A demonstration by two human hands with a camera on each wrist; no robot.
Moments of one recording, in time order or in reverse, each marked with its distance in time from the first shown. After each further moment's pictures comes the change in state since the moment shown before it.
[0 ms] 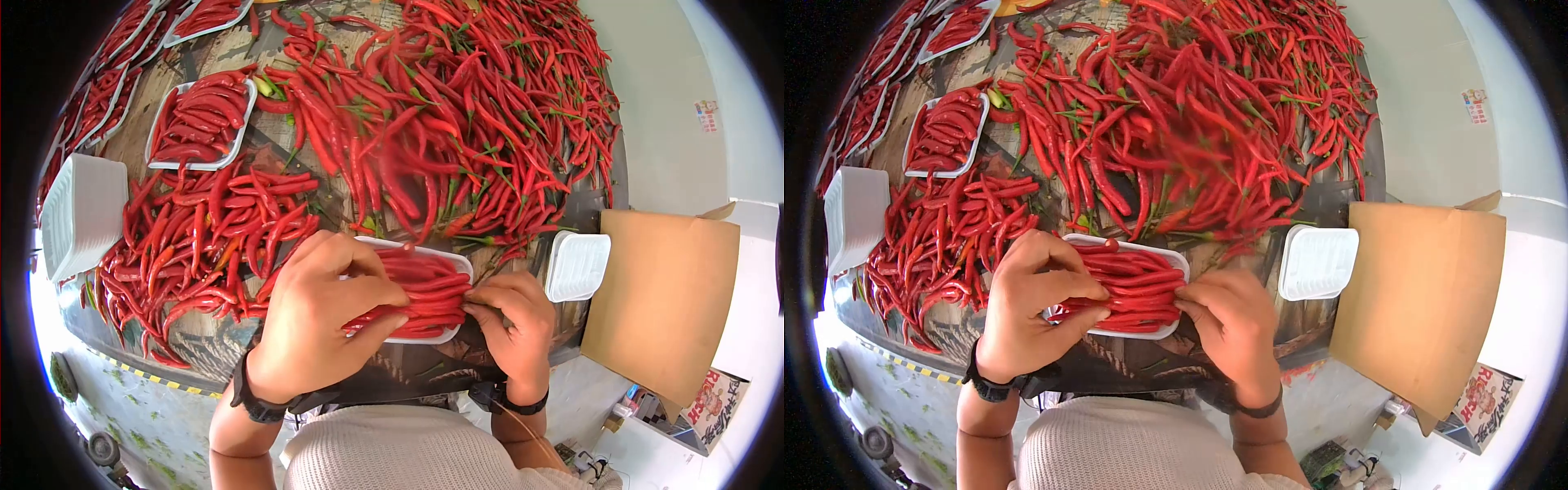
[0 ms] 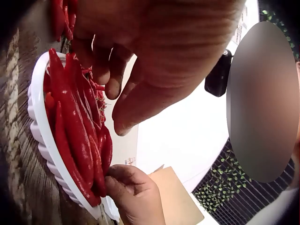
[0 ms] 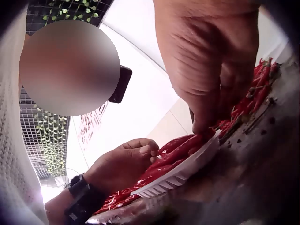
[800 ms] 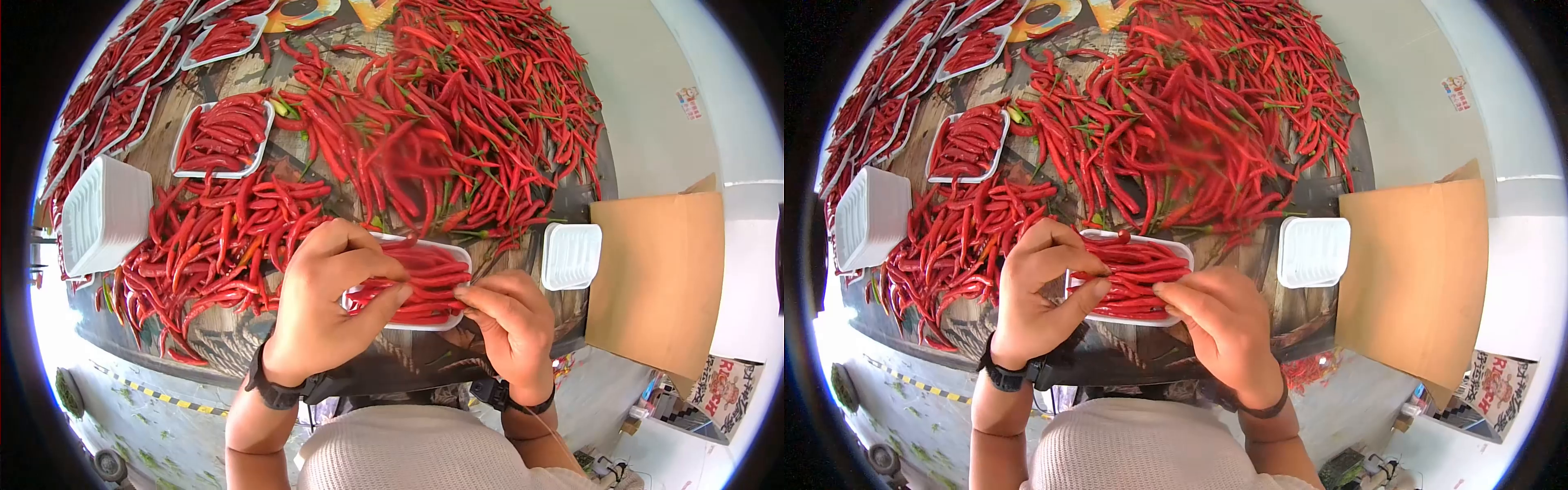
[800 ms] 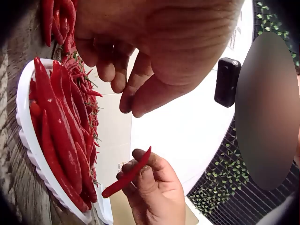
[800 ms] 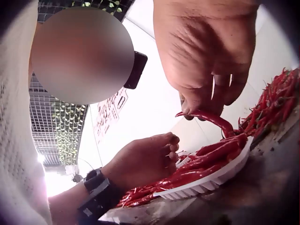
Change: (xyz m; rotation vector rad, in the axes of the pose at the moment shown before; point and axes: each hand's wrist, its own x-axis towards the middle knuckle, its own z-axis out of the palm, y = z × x) left_hand -0.003 0.006 -0.004 -0.072 0.108 -0.010; right_hand 0.002 -0.031 -0.006 0.059 0.037 -0.247
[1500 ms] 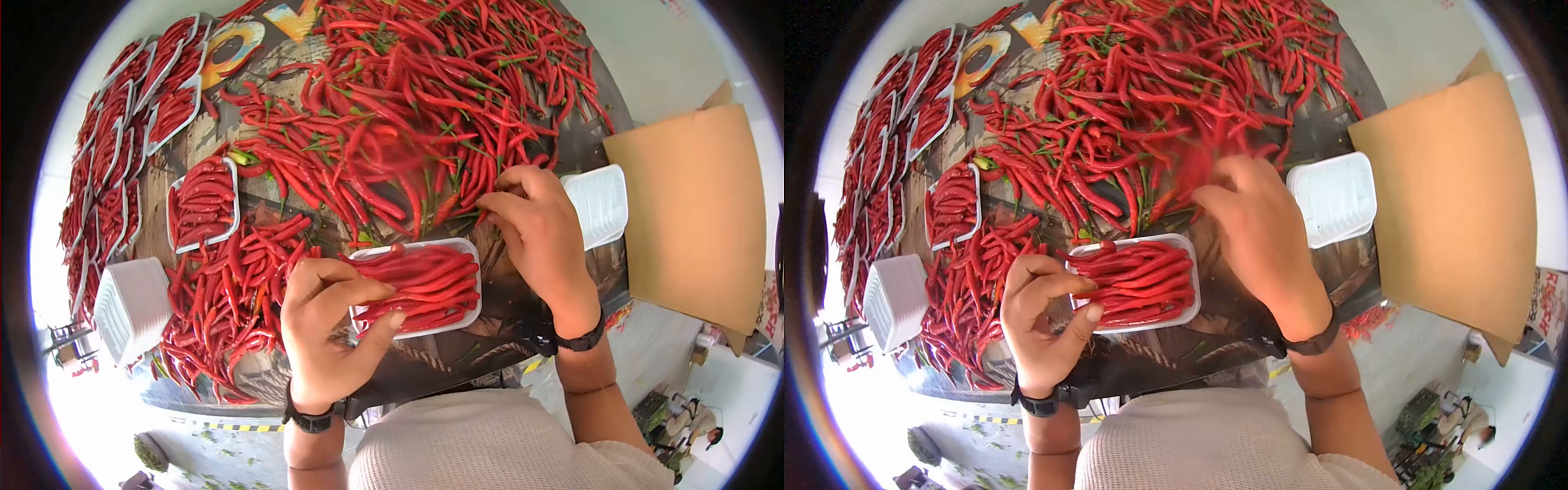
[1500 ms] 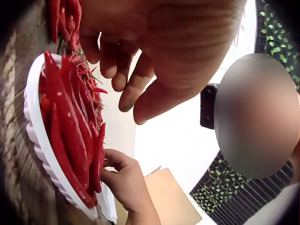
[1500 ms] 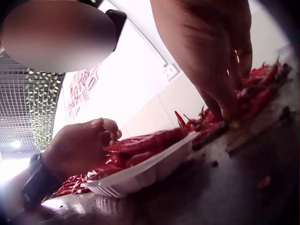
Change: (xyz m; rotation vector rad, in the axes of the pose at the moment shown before) left_hand -0.001 0.001 -0.004 0.115 -0.077 -0.022; right_hand 0.020 0.062 0.000 -0.406 0.029 0.178
